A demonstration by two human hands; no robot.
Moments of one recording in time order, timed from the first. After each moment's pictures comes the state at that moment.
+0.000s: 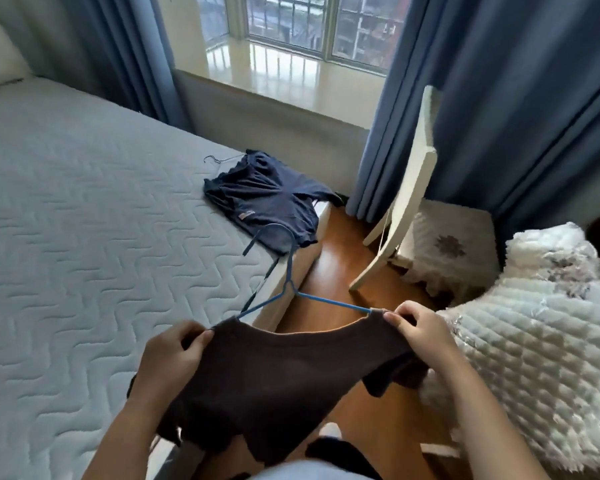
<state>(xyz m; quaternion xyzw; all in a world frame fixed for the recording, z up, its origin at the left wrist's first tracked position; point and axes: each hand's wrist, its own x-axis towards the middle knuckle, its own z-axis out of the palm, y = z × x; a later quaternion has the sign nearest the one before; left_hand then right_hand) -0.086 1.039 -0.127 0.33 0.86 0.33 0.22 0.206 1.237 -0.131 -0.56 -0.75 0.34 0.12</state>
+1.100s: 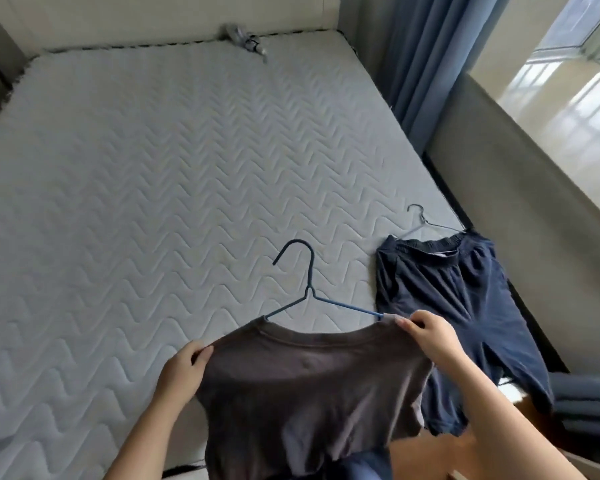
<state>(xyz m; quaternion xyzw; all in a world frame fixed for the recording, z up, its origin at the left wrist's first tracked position) -0.314 1.139 -0.232 -0.17 0.90 0.34 0.20 -0.291 1.528 -0.201 -0.26 -0.90 0.33 -0.14</state>
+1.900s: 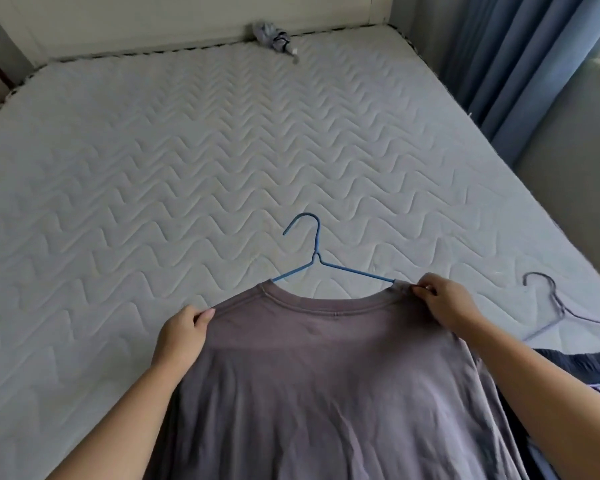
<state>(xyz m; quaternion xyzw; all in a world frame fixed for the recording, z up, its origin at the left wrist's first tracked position) -0.665 1.179 -0.422 -0.18 0.94 0.27 0.07 -0.676 1.575 -0.412 -0.17 -0.93 0.30 -0.13</state>
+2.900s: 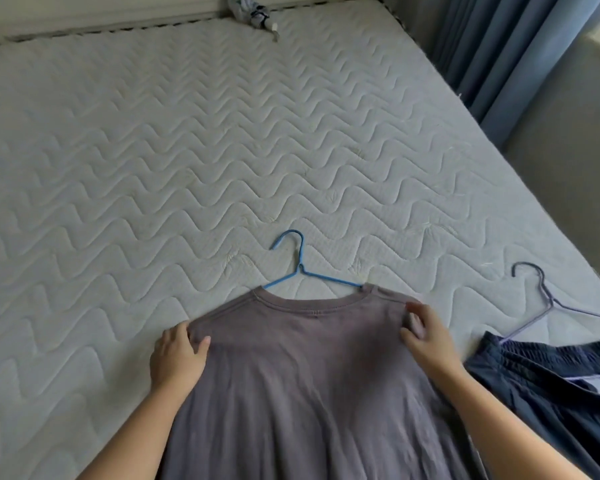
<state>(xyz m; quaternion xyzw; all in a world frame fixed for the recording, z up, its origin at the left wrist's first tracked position) -0.663 1.199 -0.480 -0.21 0.95 0.18 0.11 -0.628 1.570 -0.475 -0.23 -0.86 0.45 -0.06</state>
